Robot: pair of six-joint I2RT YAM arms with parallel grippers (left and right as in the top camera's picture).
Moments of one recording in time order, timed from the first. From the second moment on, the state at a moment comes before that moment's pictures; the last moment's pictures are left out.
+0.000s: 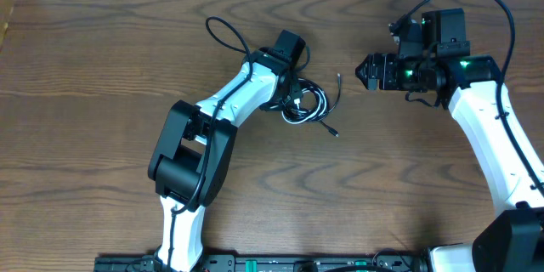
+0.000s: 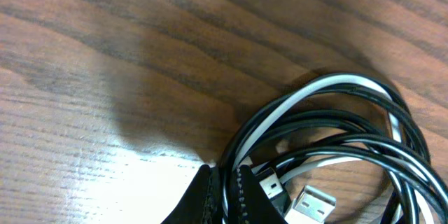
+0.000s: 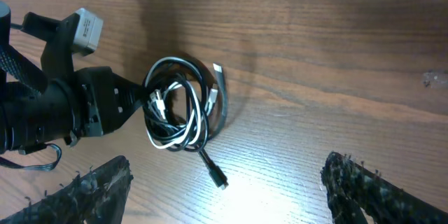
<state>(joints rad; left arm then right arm) -0.49 2.11 1.50 -0.70 0.01 -0.77 0.12 1.58 1.31 -0.74 -0.37 0.18</state>
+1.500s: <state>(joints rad) -0.37 1.55 1.48 -0.53 0.33 -0.58 0.21 1.58 1.31 -0.62 -0.48 0.14</state>
